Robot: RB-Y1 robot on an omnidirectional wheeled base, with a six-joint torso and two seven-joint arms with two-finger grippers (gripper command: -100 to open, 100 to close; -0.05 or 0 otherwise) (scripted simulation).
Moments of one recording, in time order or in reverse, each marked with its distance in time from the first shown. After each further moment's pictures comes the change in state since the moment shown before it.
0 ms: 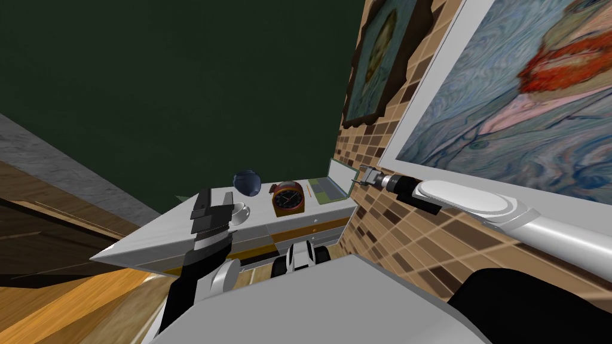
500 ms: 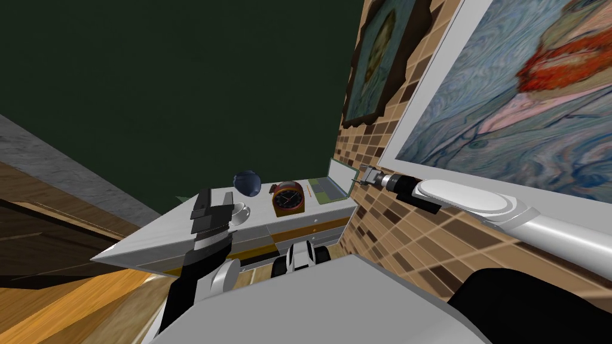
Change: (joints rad) left arm 0.000 0.000 0.000 0.000 0.000 0.000 0.000; right arm 0.000 -0.008 -0.003 0.002 0.000 0.006 -0.005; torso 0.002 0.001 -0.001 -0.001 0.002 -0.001
